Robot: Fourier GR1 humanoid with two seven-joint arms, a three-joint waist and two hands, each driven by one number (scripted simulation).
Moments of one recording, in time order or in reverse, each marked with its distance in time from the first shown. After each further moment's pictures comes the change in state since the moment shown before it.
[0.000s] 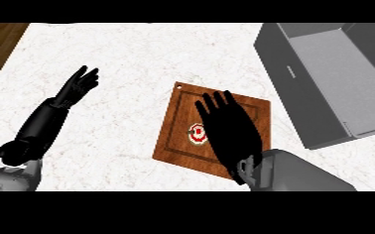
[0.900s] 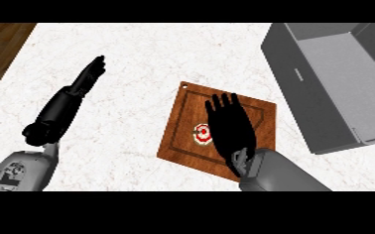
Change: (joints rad) left arm -0.099 -0.109 0.048 0.112 -0.087 -0.079 -0.018; right arm 0.117 0.109 -0.075 0.141 0.254 0.058 -0.078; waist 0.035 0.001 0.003
